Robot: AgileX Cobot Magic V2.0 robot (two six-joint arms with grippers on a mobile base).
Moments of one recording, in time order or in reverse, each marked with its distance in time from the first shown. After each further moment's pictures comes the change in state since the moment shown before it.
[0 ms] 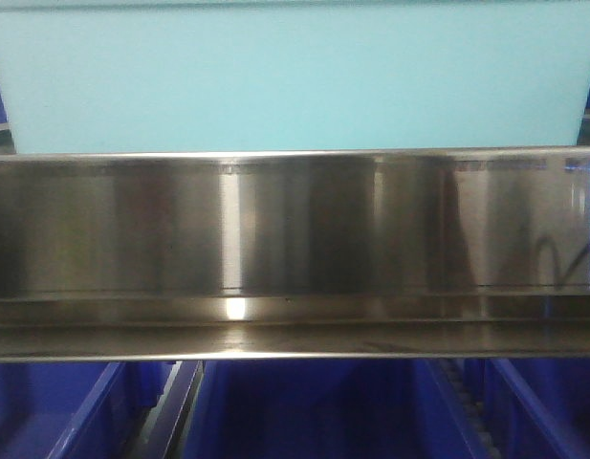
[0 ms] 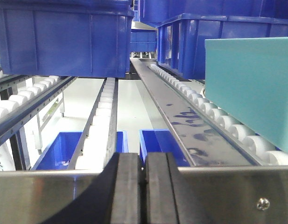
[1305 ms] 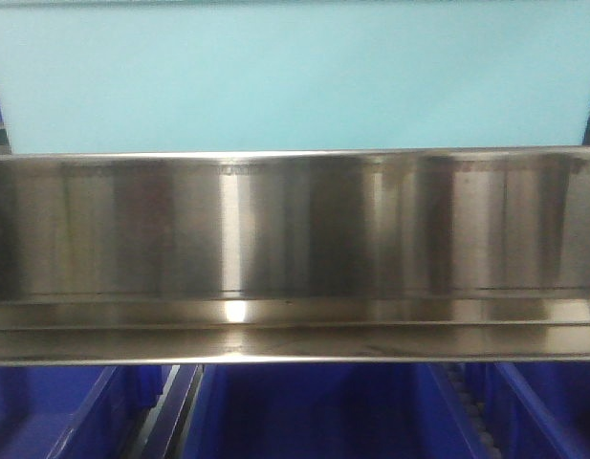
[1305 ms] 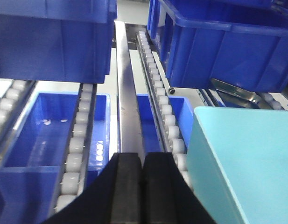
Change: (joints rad) left arm 0.000 0.969 -0.974 -0.111 0.343 0.000; right arm 0.000 0.861 -0.890 0.219 0.465 0.000
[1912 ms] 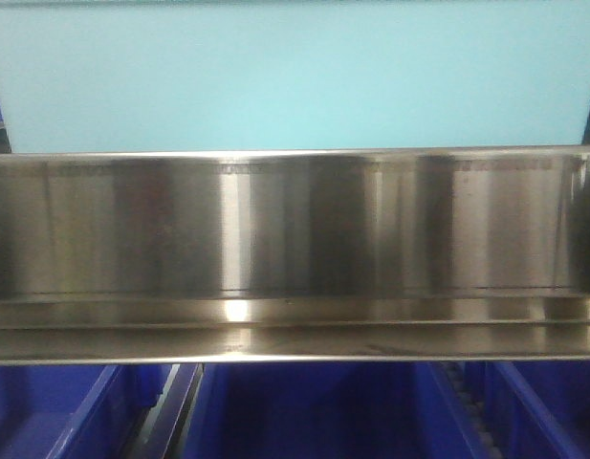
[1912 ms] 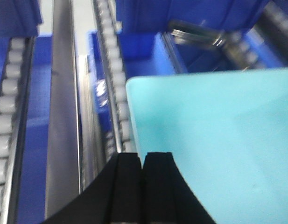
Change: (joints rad) left arm -0.320 0.371 -0.484 0.307 0.458 -0.325; right arm 0.354 0.397 -0.403 -0.313 0.349 0.357
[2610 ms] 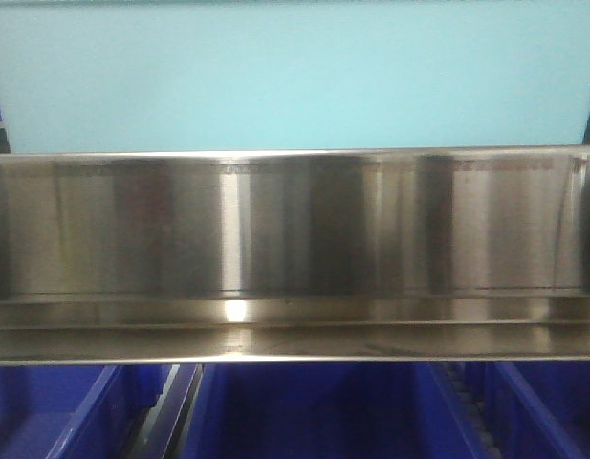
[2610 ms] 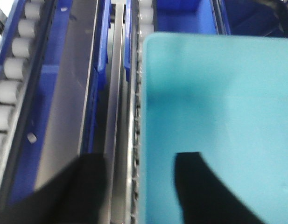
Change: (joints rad) left arm -0.096 0.150 -0.086 0.121 0.182 -0.261; right arm 0.094 0.182 -0.152 -0.107 0.202 0.243
